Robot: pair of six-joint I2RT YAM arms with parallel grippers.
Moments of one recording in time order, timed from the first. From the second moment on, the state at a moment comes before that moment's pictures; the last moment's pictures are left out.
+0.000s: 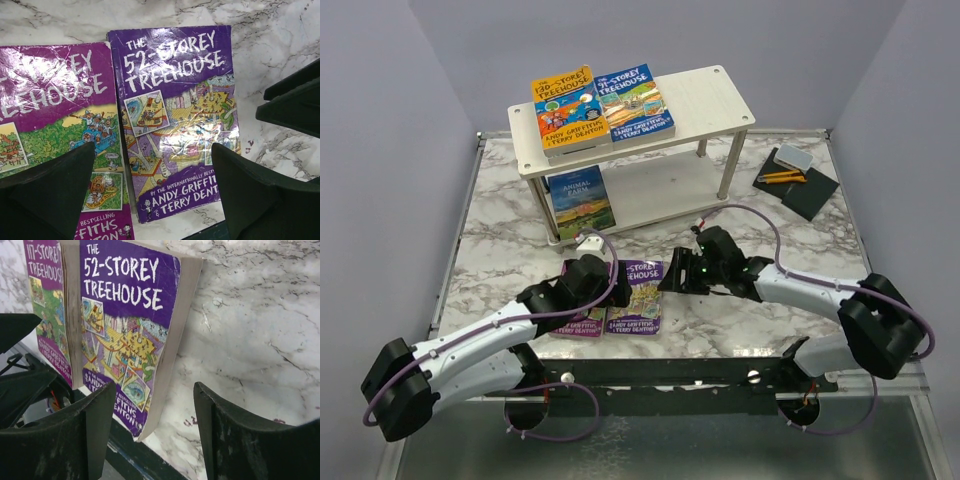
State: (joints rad) left arm -0.87 0.92 0.51 -0.31 -0.26 -0.67; right arm 0.73 1.36 0.65 -0.08 -0.24 0.78
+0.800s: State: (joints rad) left arm -0.87 1.00 0.45 -0.22 -0.25 -0.70; right arm 0.79 1.59 0.68 0.09 -0.20 0.86
